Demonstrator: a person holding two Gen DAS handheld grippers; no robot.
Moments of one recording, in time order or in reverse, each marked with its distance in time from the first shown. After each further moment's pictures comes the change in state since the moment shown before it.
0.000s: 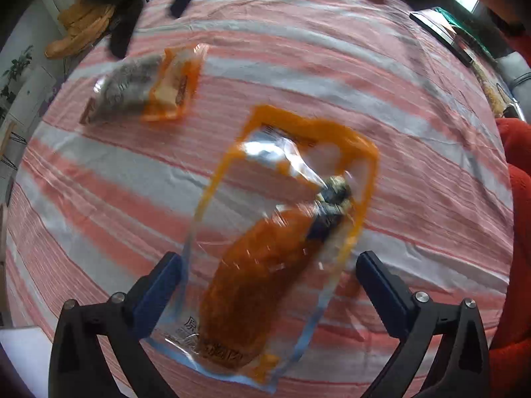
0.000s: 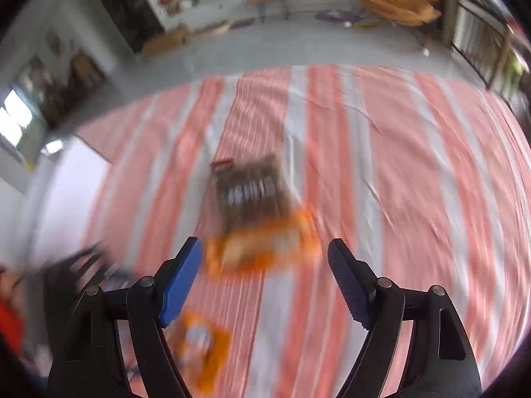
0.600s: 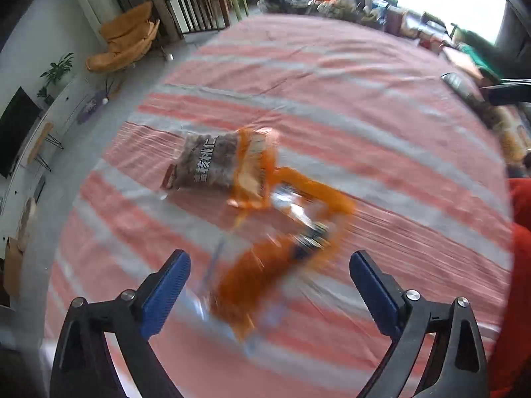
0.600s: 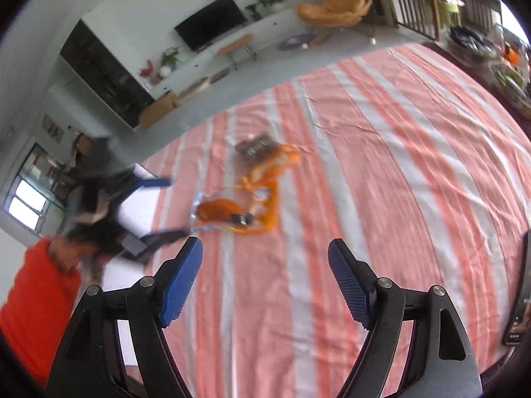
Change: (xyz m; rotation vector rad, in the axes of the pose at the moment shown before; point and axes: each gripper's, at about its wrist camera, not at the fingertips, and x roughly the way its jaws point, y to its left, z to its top) left arm -0.048 0.037 0.058 -0.082 -0.140 0.141; right arm -0.180 -0.007 -0.173 0.344 -0.213 0.116
